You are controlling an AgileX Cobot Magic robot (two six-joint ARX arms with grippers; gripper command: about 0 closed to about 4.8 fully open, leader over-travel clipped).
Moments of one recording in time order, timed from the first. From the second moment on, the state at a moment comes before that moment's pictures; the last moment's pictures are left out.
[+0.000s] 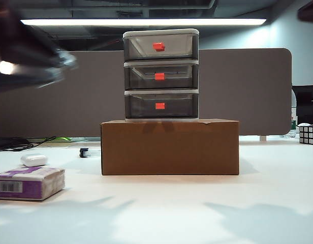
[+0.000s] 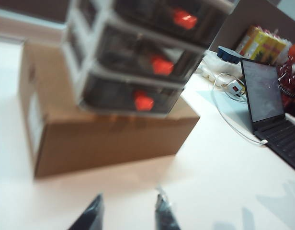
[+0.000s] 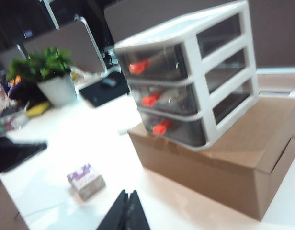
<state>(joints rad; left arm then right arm) -0.93 0.70 0.14 0.47 -0.29 -0.40 0.25 0.22 0.20 0.03 -0.49 0.27</state>
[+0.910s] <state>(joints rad) -0.93 1.66 0.53 0.92 -0.38 -0.17 0.29 0.85 0.40 0.16 -0.50 0.10</state>
